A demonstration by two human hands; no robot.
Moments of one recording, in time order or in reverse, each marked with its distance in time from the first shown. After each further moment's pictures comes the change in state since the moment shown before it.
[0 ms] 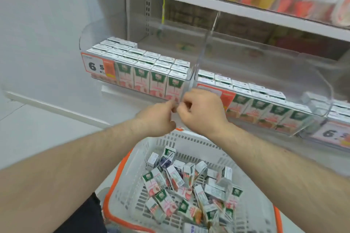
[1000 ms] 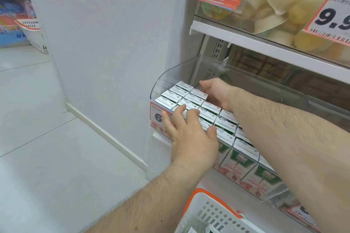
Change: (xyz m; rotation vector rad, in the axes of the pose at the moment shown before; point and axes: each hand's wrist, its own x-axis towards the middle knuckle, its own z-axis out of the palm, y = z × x) left_hand 0.041 -0.064 -0.087 -0.585 0.613 -0.465; right_hand 0.297 -0.006 0.144 0.845 -0.832 0.855
